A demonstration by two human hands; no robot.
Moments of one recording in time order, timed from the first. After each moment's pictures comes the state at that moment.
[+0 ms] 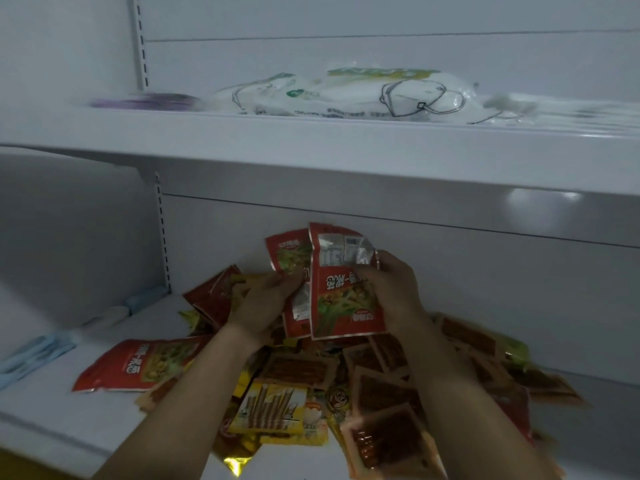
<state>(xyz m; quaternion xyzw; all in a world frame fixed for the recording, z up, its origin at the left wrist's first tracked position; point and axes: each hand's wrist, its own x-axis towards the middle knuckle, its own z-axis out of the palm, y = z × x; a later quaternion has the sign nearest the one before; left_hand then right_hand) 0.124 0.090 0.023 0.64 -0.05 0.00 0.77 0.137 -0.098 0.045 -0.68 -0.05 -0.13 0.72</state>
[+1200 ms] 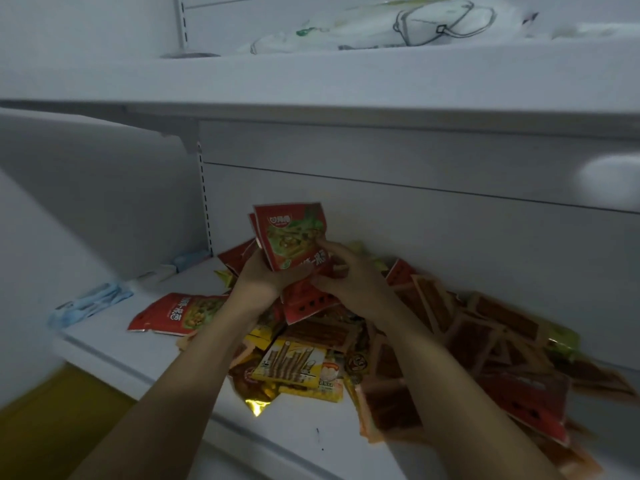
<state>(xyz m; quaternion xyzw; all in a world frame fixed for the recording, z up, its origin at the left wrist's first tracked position) 0.095 0.112 0.005 0.71 -0.03 0.16 0.69 0.130 -0.054 0.011 -0.81 -0.29 -0.03 0.52</state>
